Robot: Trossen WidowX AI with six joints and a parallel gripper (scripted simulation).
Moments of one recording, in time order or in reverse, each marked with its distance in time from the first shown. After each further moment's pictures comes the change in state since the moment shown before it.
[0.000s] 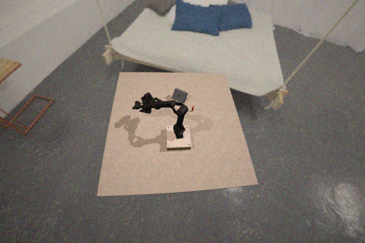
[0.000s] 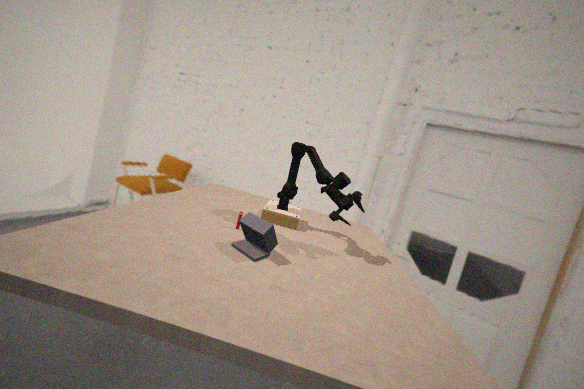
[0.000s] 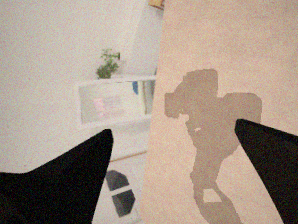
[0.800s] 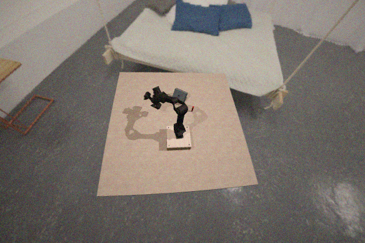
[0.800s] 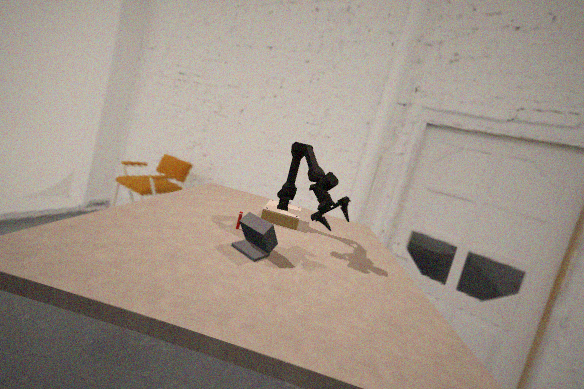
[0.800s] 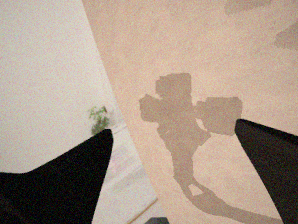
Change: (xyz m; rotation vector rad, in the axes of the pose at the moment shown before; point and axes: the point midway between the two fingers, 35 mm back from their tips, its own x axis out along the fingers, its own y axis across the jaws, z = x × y) arm -0.053 -0.086 0.082 0.437 -0.224 -0.222
